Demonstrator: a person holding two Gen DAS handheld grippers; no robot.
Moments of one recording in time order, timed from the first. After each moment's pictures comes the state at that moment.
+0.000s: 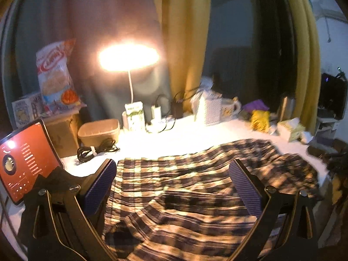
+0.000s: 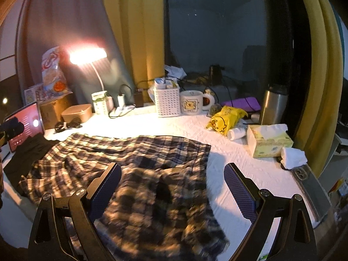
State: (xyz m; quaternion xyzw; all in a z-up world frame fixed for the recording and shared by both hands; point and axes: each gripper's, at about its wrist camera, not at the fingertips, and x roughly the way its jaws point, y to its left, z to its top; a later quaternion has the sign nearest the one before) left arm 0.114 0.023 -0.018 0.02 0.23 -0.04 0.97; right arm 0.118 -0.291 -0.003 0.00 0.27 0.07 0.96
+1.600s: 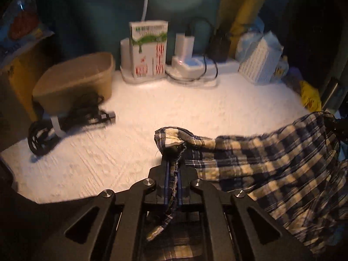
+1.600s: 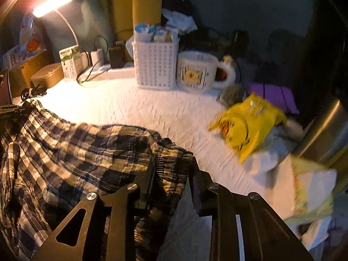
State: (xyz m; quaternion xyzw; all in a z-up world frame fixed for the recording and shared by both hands) left arm 0.285 0.110 -0.104 -0.04 0.42 -0.05 0.90; right arm 0.252 -0.321 -0.067 -0.10 0.39 0.11 0.91
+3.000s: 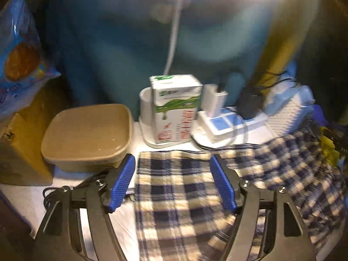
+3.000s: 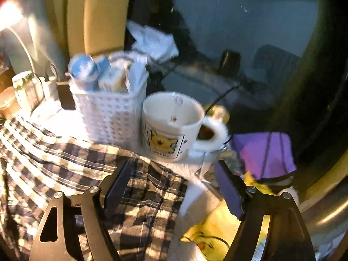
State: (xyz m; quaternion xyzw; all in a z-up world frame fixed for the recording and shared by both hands) left arm 0.375 0.124 -0.067 -0.05 0.36 0.01 0.93; right arm 0.415 -0.318 -0.029 -0.14 0.35 0.04 0.93
